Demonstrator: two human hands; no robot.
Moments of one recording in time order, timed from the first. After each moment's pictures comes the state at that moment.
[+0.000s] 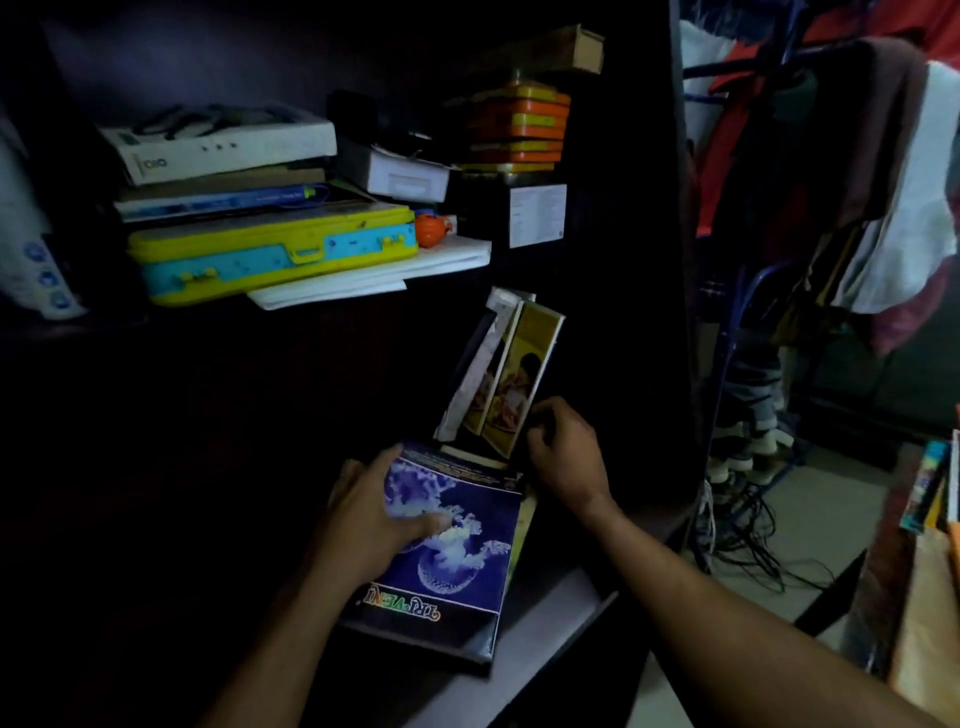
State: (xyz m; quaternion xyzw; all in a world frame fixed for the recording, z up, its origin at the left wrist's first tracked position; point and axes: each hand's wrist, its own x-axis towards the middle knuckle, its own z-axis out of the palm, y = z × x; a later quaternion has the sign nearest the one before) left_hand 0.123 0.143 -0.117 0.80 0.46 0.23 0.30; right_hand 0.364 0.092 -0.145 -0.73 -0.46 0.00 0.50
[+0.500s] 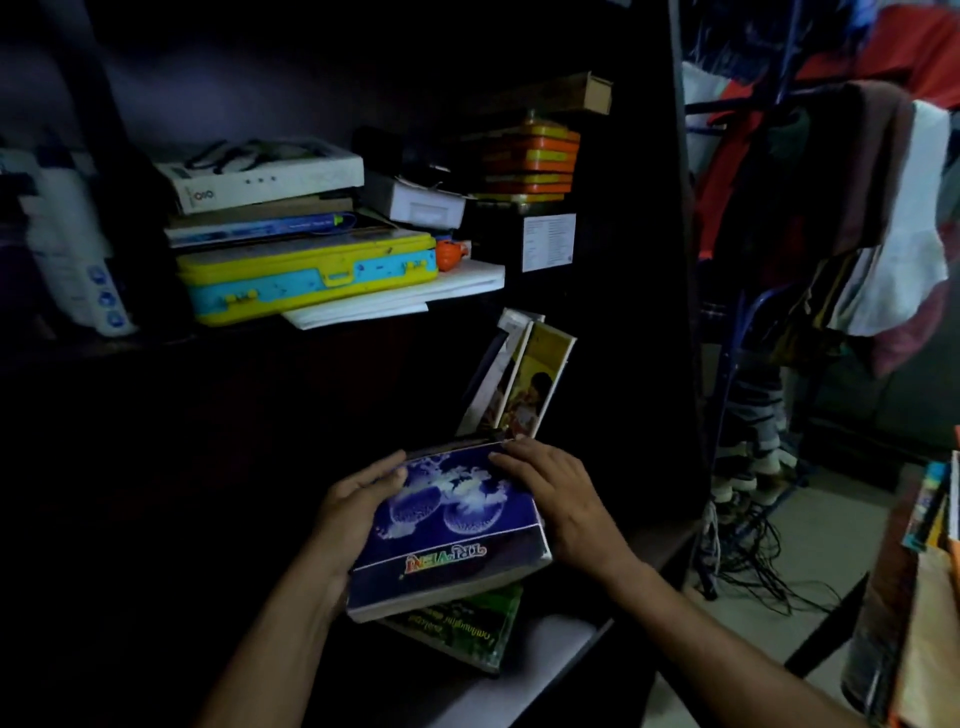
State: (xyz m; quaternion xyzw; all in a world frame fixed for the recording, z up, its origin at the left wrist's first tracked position) left_hand 0.115 0.161 -0.110 0.52 0.37 0.35 0.69; right_hand 0.338 0.055 -0.155 -0.58 -0.72 -0.21 0.33
